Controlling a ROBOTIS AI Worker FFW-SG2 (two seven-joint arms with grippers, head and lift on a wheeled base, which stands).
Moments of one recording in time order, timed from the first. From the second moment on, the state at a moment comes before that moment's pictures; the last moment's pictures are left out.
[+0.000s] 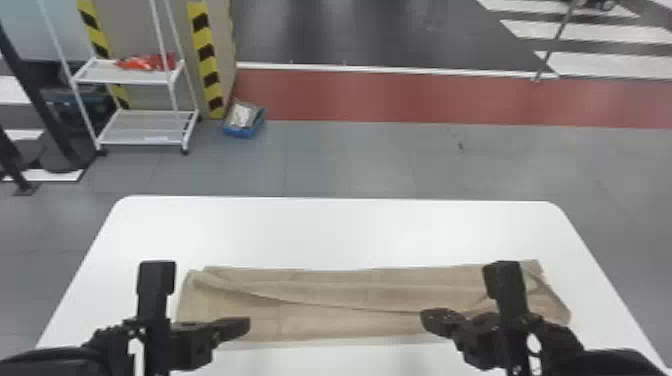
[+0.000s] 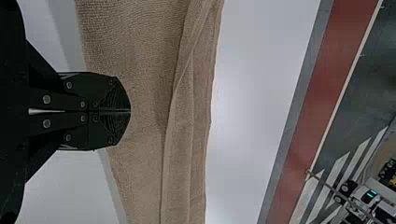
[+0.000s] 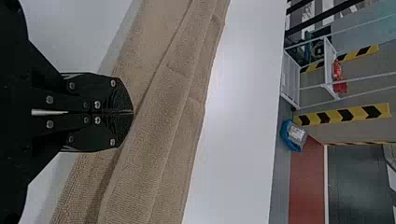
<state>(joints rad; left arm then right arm) 0.15 0.18 0.00 -1.77 0.34 0.97 -0.35 0.22 -0.05 -0.12 -1.82 0.27 0.75 0.73</state>
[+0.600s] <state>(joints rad) 0.17 0.18 -0.04 -1.76 0.34 0.91 -0.37 0.18 -0.04 -0.08 -1.68 0.27 0.66 0.65</state>
